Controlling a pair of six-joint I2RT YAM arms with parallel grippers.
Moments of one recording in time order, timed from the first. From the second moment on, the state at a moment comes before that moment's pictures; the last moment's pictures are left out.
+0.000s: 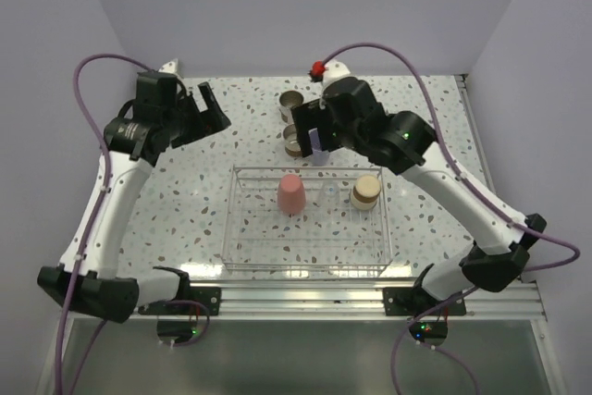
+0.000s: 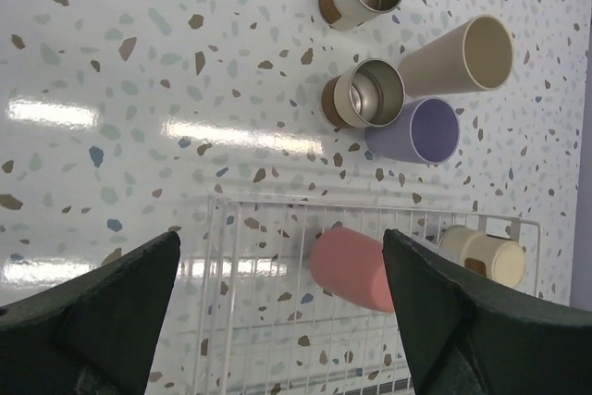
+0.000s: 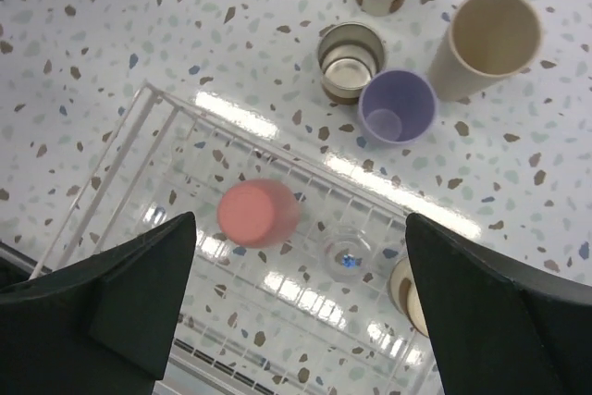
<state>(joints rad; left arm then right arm) -0.20 1.18 1.47 -0.93 0.03 -0.53 0.90 1.53 1.82 -0.93 0.32 0.29</state>
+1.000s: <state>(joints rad) -0.44 2.13 1.96 -0.83 0.07 -0.51 0.76 1.15 1.50 -1.12 0.41 0.38</state>
